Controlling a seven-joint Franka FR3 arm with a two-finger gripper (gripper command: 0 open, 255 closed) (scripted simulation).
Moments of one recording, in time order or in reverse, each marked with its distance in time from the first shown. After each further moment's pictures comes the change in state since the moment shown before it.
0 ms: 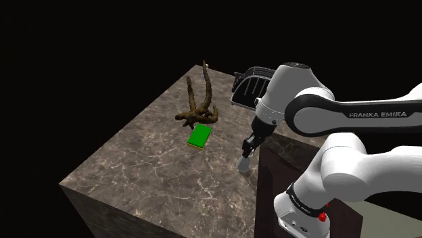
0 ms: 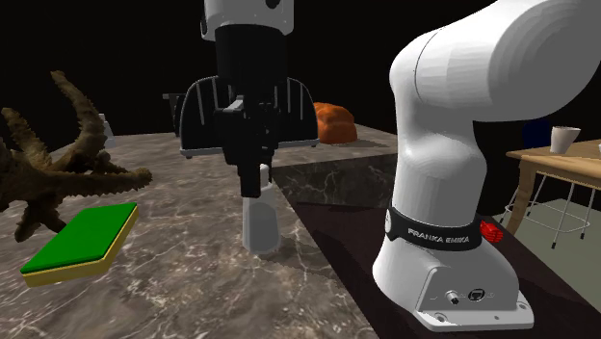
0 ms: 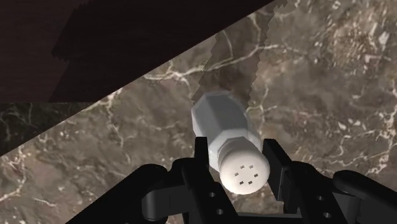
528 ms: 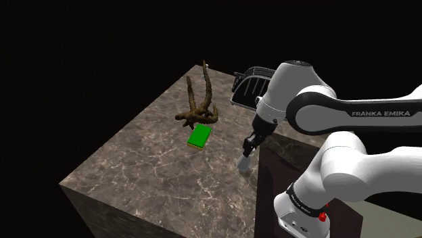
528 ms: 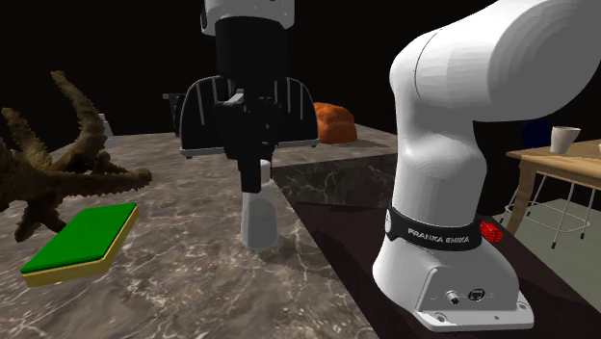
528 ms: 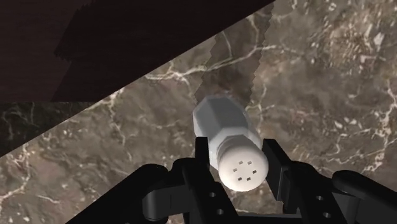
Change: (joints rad) arm -0.002 -0.014 -0.002 0.010 -0.003 -0.024 0.001
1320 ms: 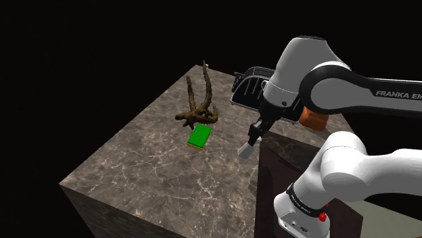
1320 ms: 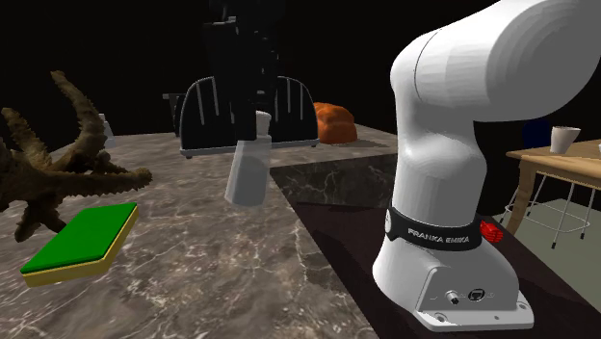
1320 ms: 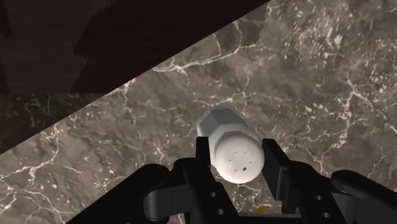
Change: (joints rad) arm -0.014 -0.045 -0.017 0.140 -0.026 -0.184 0.013
